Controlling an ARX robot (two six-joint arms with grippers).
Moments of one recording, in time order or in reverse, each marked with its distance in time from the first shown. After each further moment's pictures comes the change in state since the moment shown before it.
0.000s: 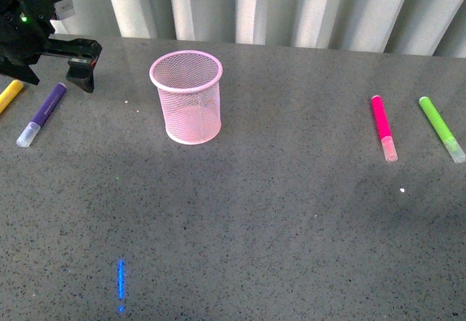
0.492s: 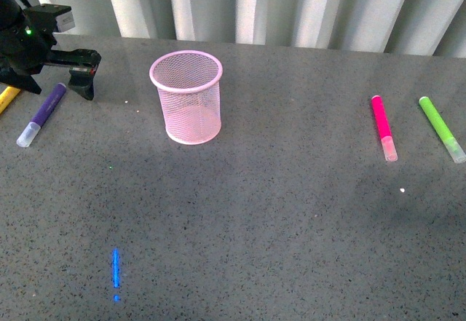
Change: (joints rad) left arm 0.025 0.087 0.085 -0.023 0.004 -0.007; right arm 0.000 0.000 0.000 0.000 0.000 0.000
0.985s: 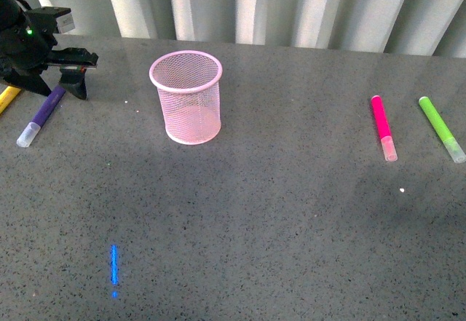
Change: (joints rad) left arm 0.011 0.038 0.055 -0.047 0.016 -0.015; right arm 0.000 0.000 0.000 0.000 0.000 0.000
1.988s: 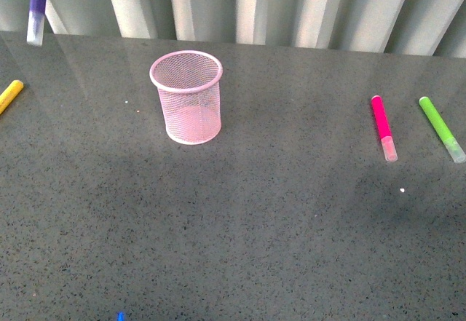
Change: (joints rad) left arm -0.042 -0.562 -0.615 0.828 0.149 -0.103; right arm 0.000 0.000 0.000 0.000 0.000 0.000
